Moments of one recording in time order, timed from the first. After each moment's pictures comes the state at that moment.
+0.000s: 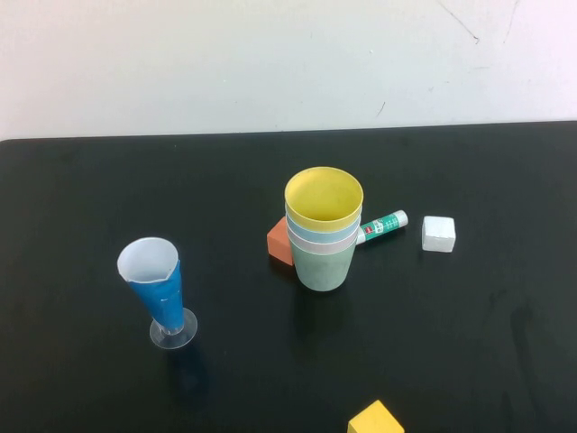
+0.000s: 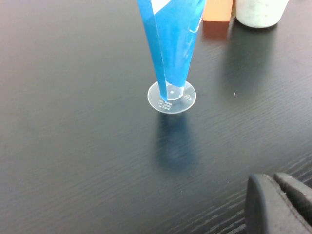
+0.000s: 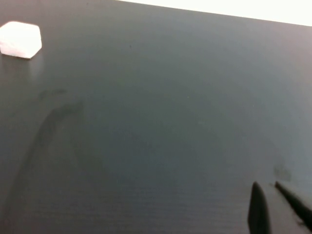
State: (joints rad) right arm -0.02 -0.01 0.03 -0.15 0.39 0.01; left arm -0.51 0.18 -0.25 0.11 0.59 -0.14
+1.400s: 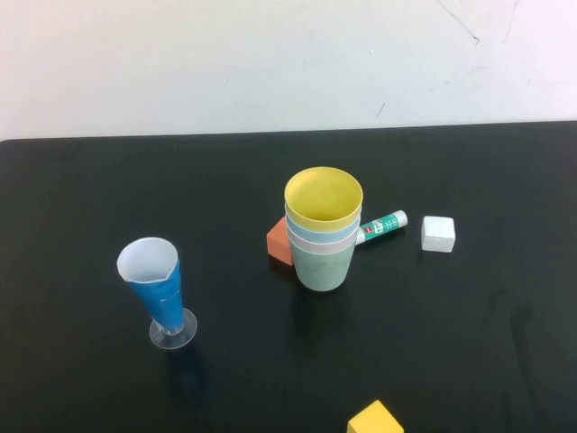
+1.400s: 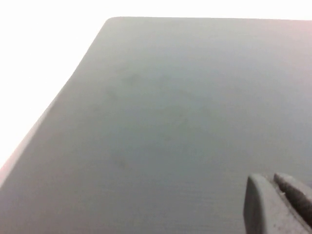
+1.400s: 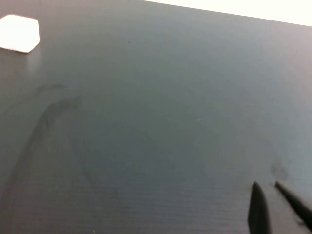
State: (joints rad) right arm -0.02 -0.01 0.03 -0.16 0.40 -0.01; left arm 0.12 -0.01 0.02 -0.10 0.30 0.01
